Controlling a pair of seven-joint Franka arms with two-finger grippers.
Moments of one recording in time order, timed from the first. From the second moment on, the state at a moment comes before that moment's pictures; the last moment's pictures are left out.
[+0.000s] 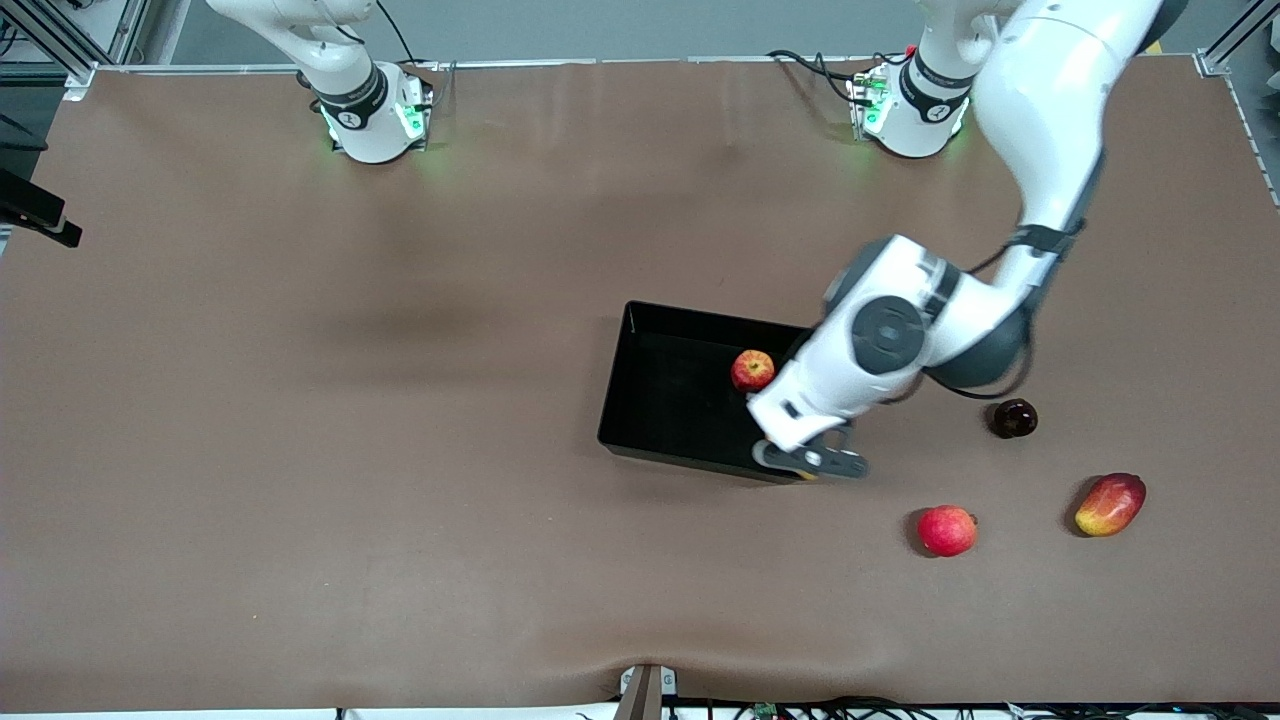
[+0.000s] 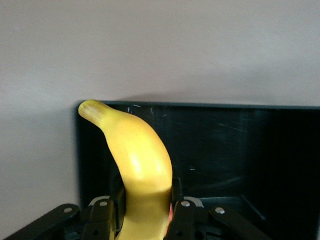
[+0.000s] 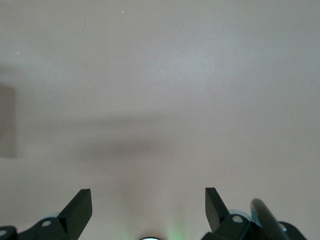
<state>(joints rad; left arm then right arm) -0.14 0.67 -0.50 -1.41 0.23 2.03 -0.49 -0.07 0.01 -0.07 -1.43 0.01 1.40 -0.09</state>
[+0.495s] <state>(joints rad) -0.30 0.74 -0.46 -1.41 0.26 2.17 -0.59 -0.07 0.02 -0.07 -1.43 0.01 1.40 -0.09</state>
